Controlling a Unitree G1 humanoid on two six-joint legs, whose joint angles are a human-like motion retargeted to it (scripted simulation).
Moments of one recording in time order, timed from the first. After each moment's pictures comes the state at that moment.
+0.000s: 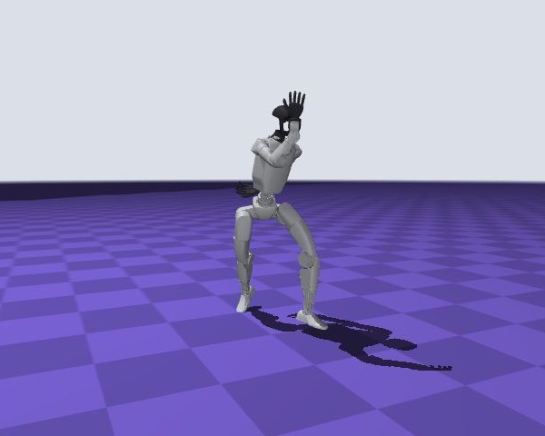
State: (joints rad) left arm 0.49 0.11 0.29 1.70 0.93 0.26 -0.82; right arm -1.37 -0.42 0.01 0.03 0.89 -0.55 0.11; waist 0.47 -0.39 -0.29; left_leg -1.31 0.47 0.49 0.70 0.12 0.03; right_leg -0.19 -0.07 -0.56 0.11 0.23 0.26
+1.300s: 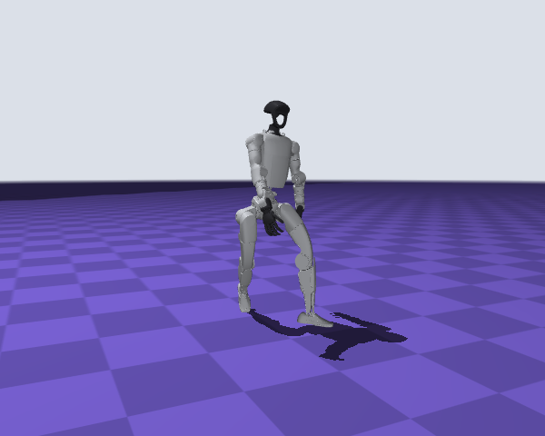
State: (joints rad) left arm 0.01 0.38 0.11 1.70 0.92 0.30 -0.17; right arm -0.42 -0.18 0.01 1.37 0.00 0.09 0.13; waist 0.11 -0.23 -0.50; left_leg -0.95 0.34 0.73 0.38 0.19 0.06; right_leg -0.19 0.07 -0.30 0.35 0.44 0.26
